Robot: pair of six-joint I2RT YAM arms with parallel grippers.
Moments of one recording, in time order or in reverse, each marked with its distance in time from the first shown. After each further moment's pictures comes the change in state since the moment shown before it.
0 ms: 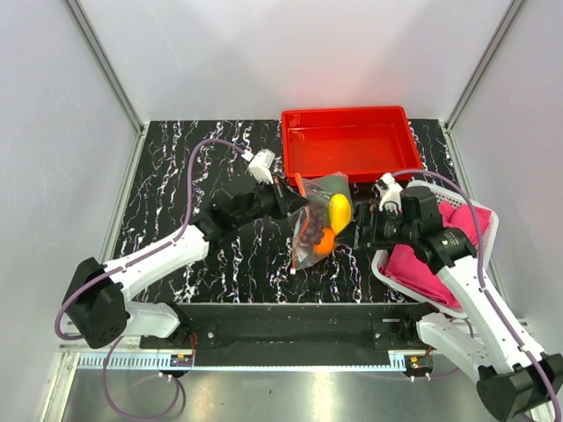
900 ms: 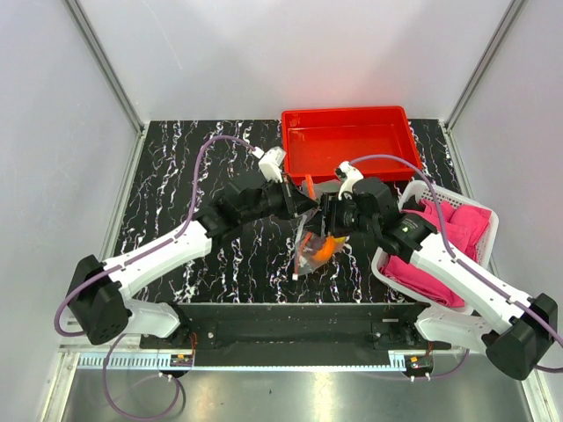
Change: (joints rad) left arm -0.048 0.021 0.109 -0.114 0.042 -0.019; right arm 0.351 0.227 0.094 0.281 0.267 0.112
